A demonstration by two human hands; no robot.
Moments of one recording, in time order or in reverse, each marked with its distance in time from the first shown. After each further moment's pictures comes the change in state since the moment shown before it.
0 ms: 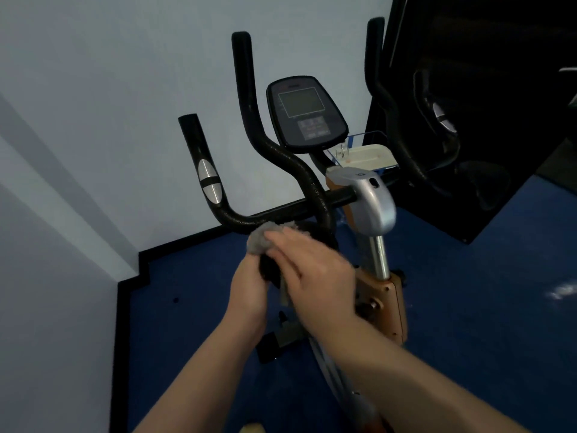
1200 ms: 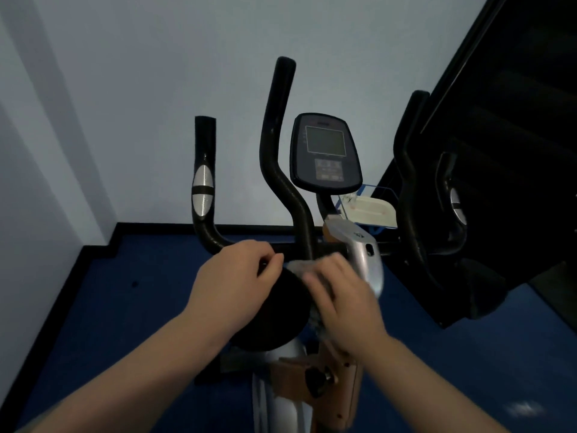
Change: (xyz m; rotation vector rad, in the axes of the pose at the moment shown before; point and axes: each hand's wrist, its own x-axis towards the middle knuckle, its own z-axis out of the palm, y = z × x) left_hand 0.037 0.025 0.027 1.104 0.172 0.434; right_hand 0.055 0.115 -0.029 0.064 -0.502 -0.092
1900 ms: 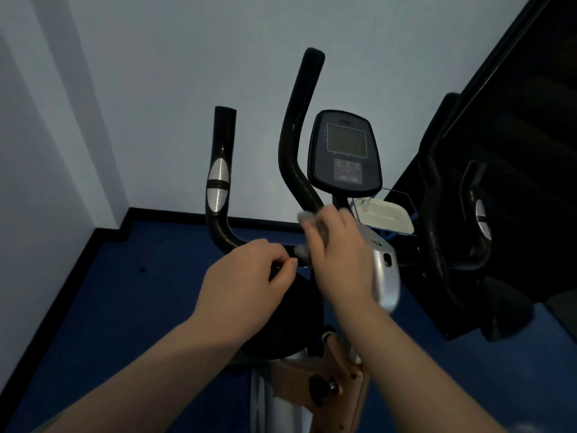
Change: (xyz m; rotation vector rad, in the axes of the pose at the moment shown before) left_hand -0.001 0.002 0.000 -0.025 0.070 0.002; right_hand 0.069 -0.011 0.023 -0.135 0.133 0.143
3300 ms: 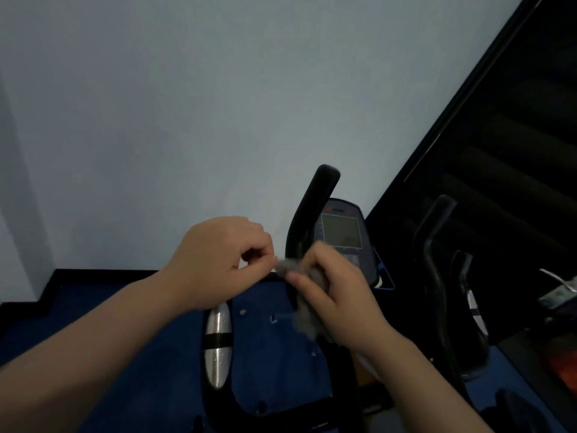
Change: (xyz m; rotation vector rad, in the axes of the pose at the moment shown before) left_hand 0.207 -0.070 -0.074 -0.078 -0.027 0.583; right_hand 0.139 -0.026 0.008 0.143 -0.181 -0.166
